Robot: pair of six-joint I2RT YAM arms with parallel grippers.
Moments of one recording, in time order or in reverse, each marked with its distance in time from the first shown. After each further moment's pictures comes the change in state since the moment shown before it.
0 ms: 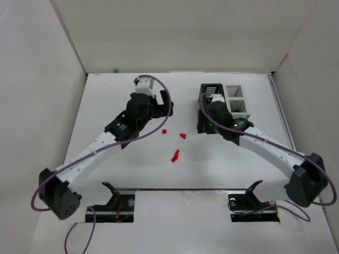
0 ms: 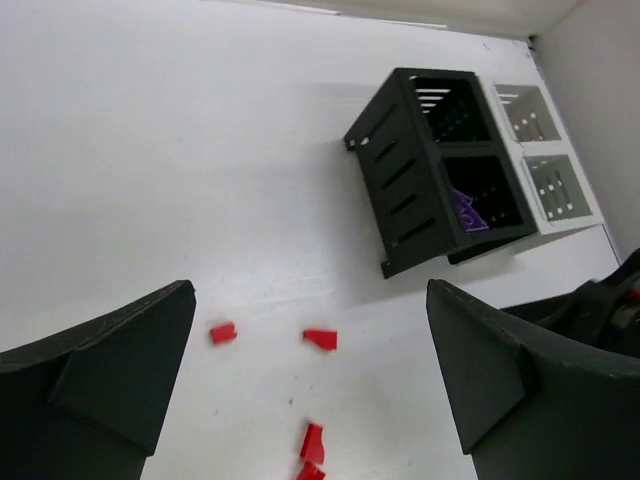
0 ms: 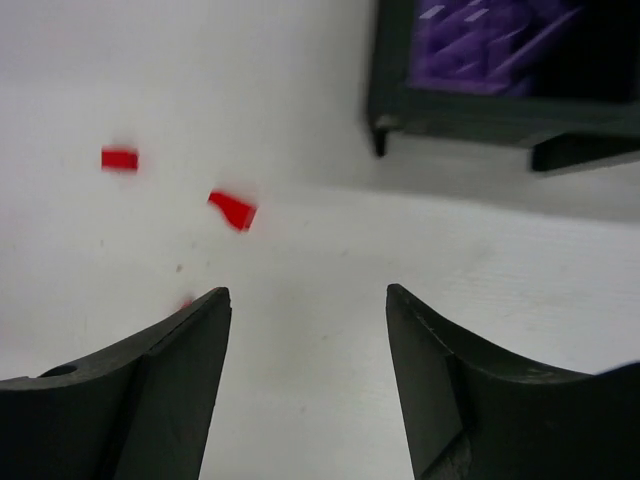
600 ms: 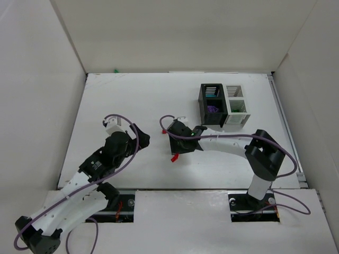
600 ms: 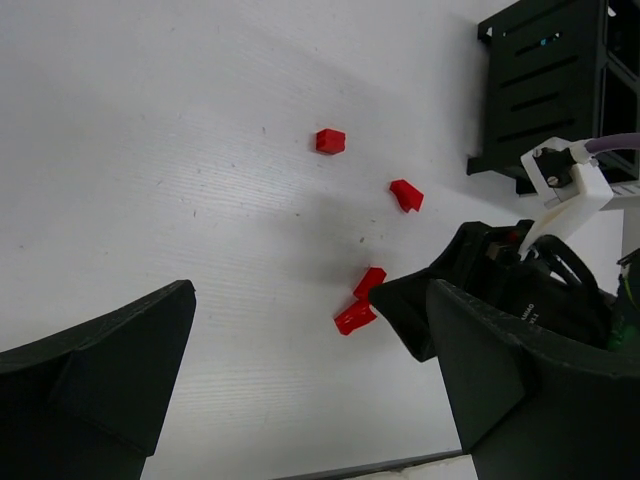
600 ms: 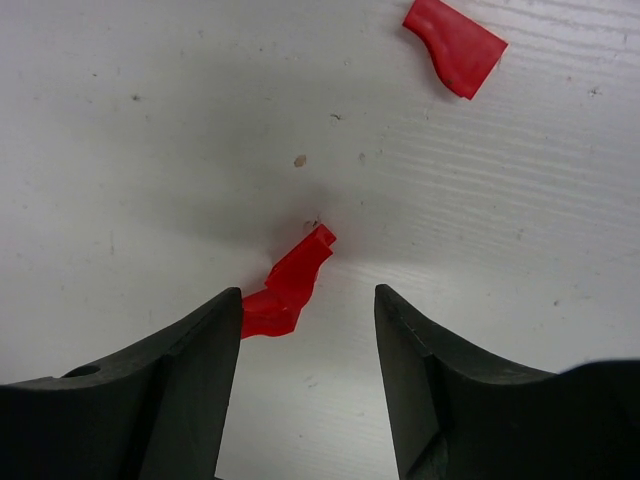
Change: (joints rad) left arm 0.008 -0.626 -0.491 -0.385 -0.117 -0.470; right arm 0.364 0.469 0.147 -0.050 -0.019 0.243
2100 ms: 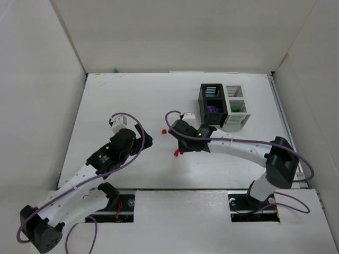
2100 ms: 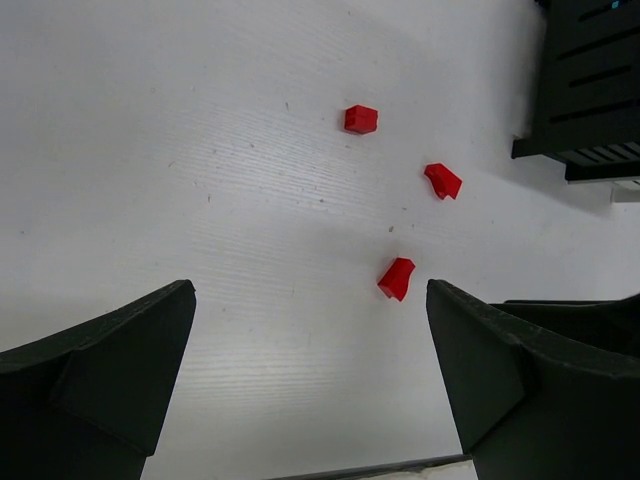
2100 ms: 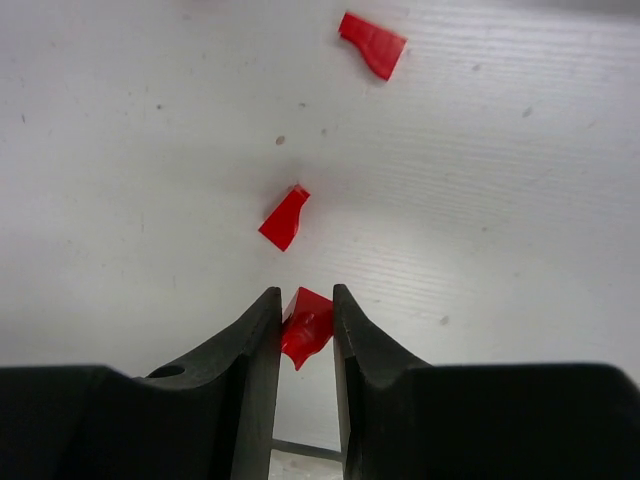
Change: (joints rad) left arm 0.000 0.094 0.000 0.000 0.010 -0.016; right arm 0.055 -0.132 0.042 -0.172 0.150 0.112
